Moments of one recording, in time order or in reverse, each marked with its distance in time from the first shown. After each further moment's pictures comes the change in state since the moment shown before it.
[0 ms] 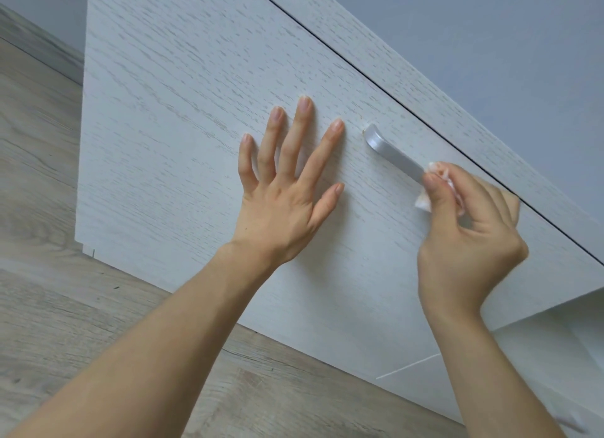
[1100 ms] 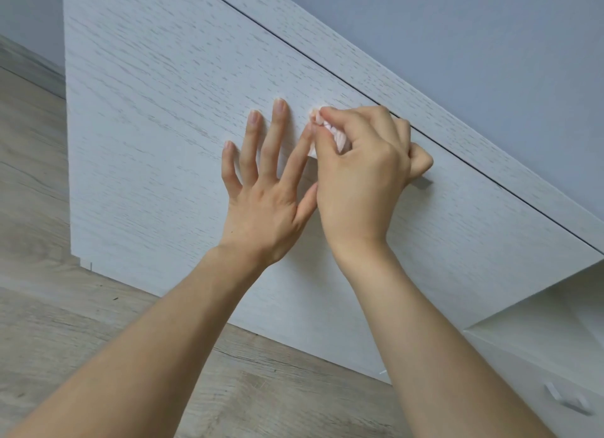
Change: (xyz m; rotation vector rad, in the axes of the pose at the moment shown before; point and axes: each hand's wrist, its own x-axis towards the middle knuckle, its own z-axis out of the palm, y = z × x) left_hand 0.000 0.005 -0.007 -0.100 -0.069 -0.049; right_hand 0.009 -0.064 0.053 -0.025 -0.132 0.051
